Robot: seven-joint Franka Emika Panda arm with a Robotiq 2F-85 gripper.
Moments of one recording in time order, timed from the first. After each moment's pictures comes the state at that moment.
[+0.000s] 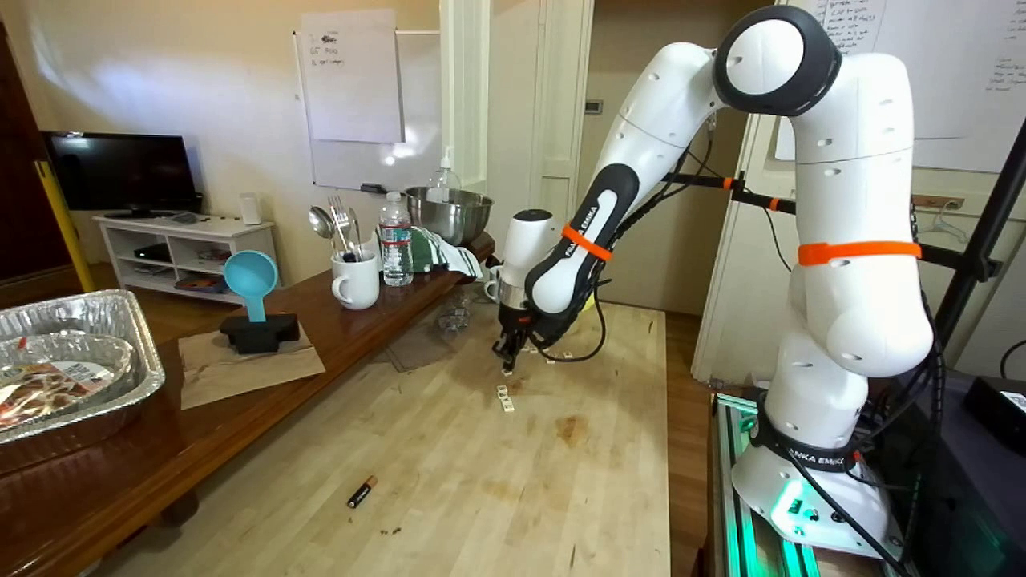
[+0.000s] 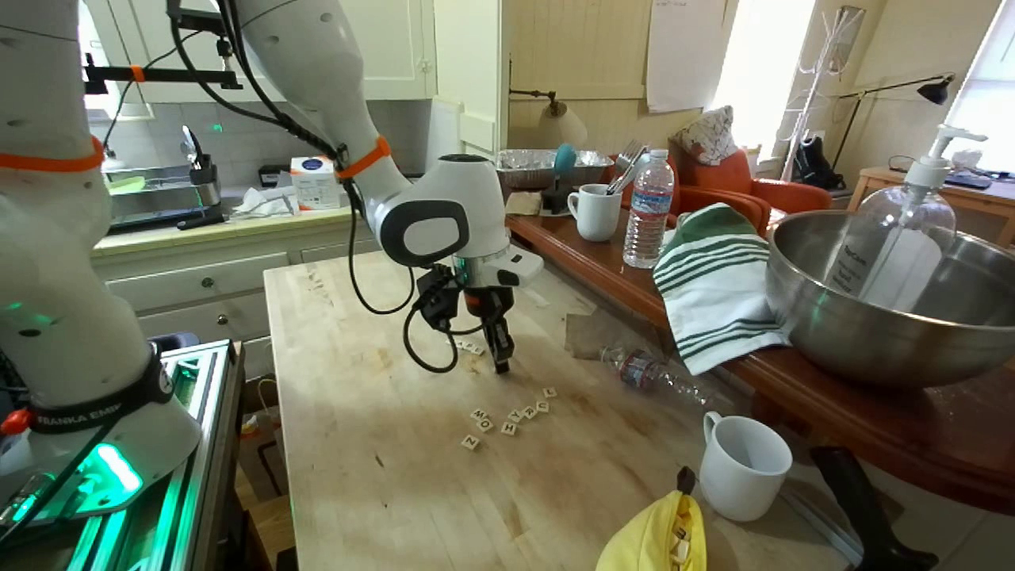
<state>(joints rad) 0.02 0.24 -0.16 -2.46 -0.17 2.86 0.13</state>
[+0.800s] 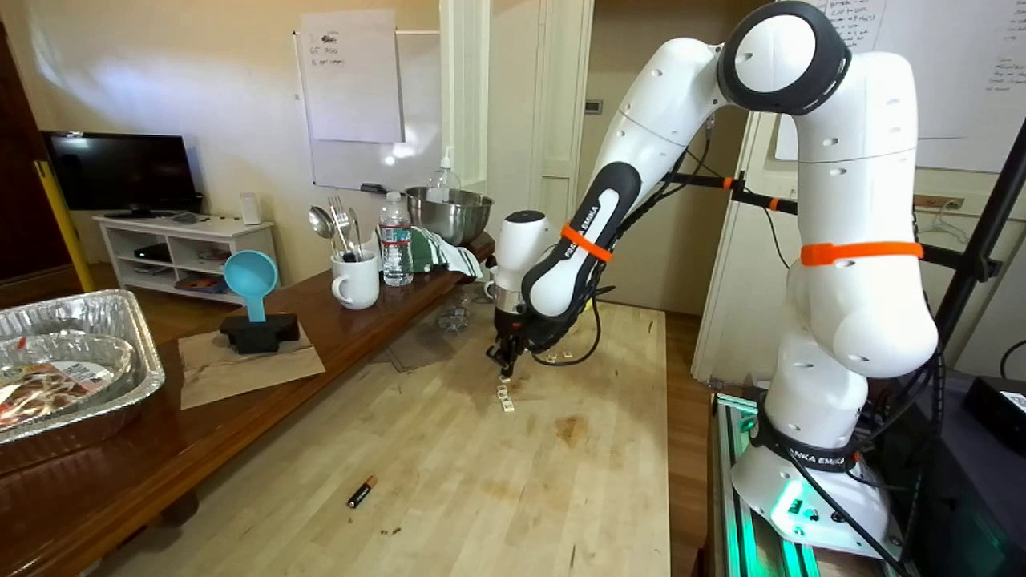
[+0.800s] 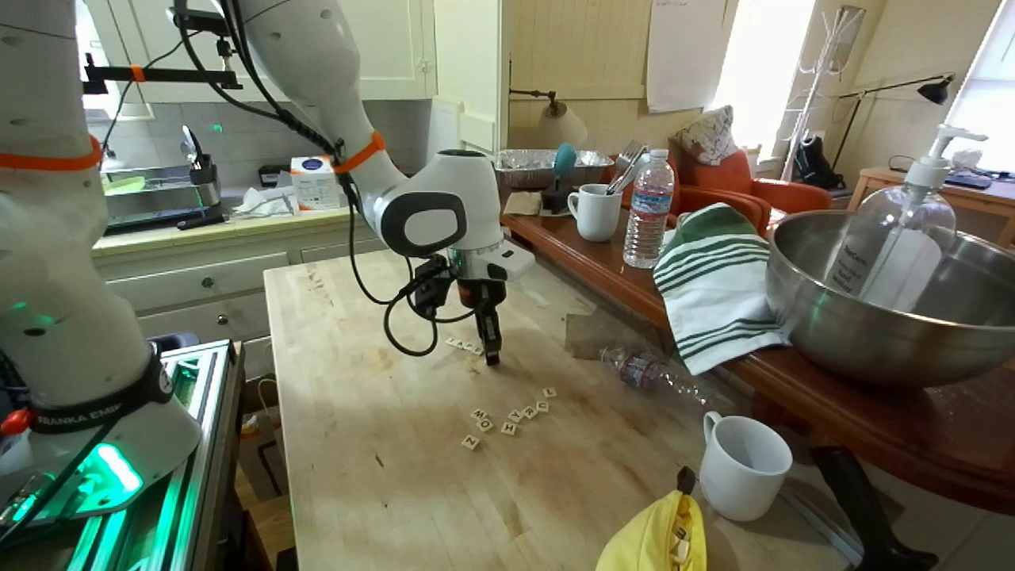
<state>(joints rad) 0.07 0.23 -0.16 -2.46 -0.17 2.81 0.29</state>
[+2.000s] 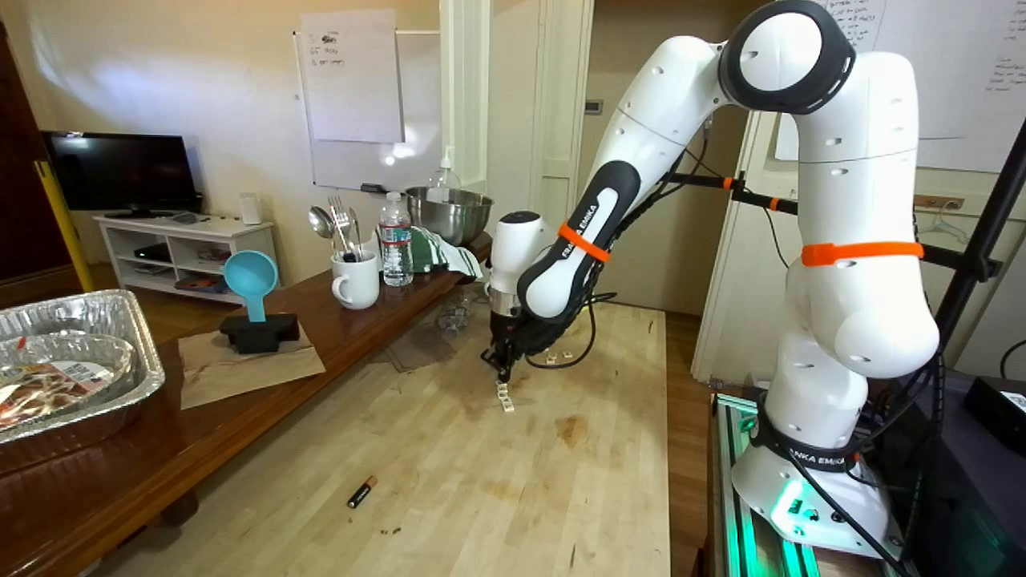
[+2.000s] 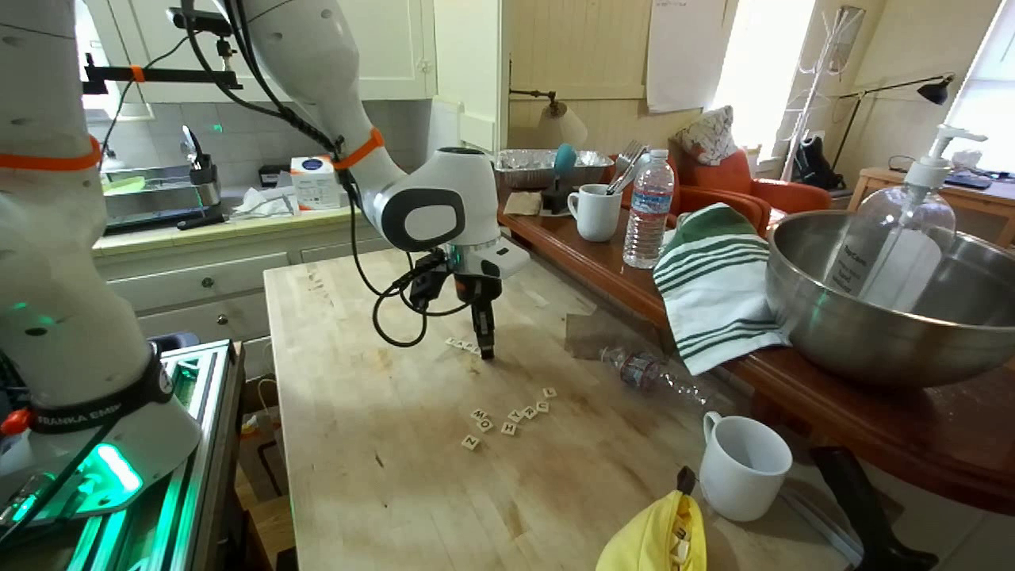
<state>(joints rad) 0.08 0.23 -0.14 -2.45 -0.15 2.79 0.37</state>
